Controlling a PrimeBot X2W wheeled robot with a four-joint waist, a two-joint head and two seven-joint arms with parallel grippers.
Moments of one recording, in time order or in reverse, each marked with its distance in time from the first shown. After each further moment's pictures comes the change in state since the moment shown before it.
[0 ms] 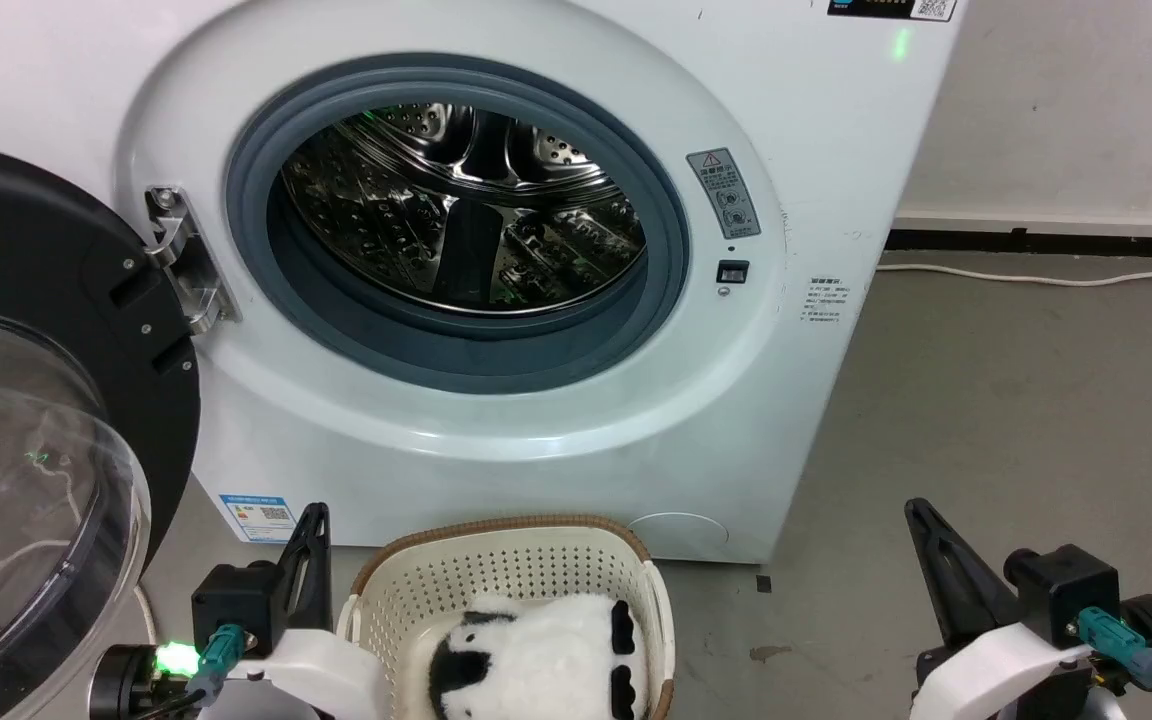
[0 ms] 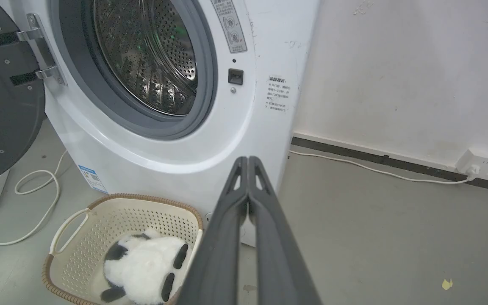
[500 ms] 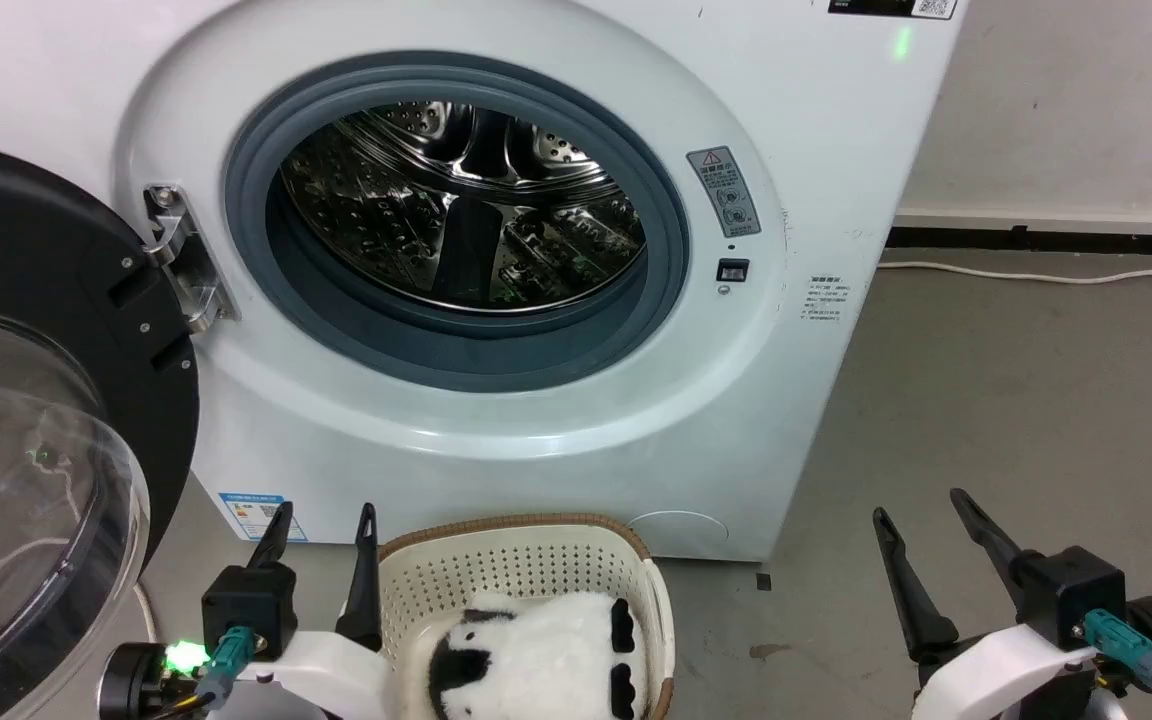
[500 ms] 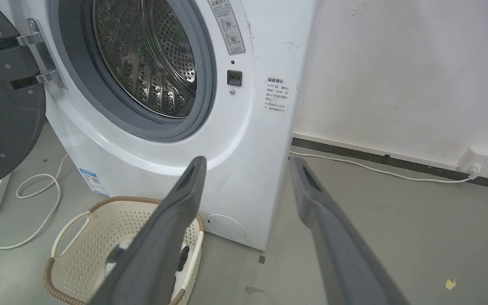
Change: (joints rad) left arm 0.001 0.000 -0.013 0.000 -0.001 0.001 -0.009; right arm 0.001 0.000 -0.003 0.001 0.011 0.000 -0.008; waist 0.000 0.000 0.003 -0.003
